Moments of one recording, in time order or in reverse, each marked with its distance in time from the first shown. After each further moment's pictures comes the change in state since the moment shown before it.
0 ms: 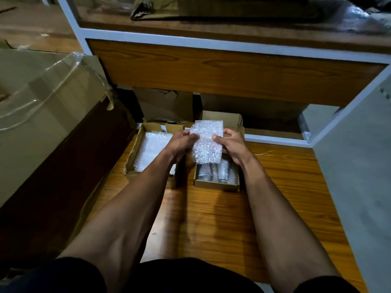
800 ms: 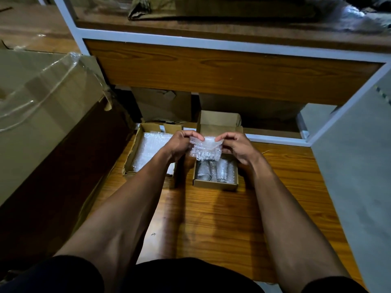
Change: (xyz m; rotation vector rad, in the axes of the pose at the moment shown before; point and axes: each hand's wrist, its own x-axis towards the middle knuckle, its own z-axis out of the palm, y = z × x) left_hand 0.001 -0.001 -0.006 0.211 -0.096 0.042; right_hand -0.012 -0.006 -0.025 -0.043 -0.103 0.032
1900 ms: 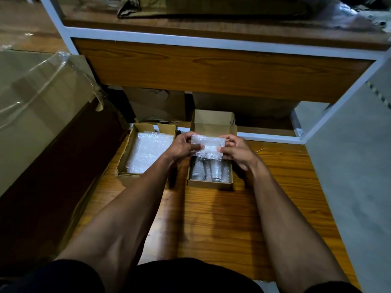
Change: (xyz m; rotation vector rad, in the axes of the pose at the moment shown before) left_hand -0.002 -0.006 0.029 -0.086 -0.025 0.060; right_hand -0.009 0.020 -0.021 0.004 0.035 0.040
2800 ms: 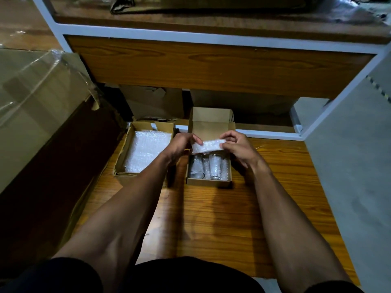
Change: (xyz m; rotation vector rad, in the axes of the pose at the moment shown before) left_hand 0.008 0.002 0.002 0.119 0.043 -0.080; right_hand 0.001 0.001 -0.008 -0.129 0.063 -0.103
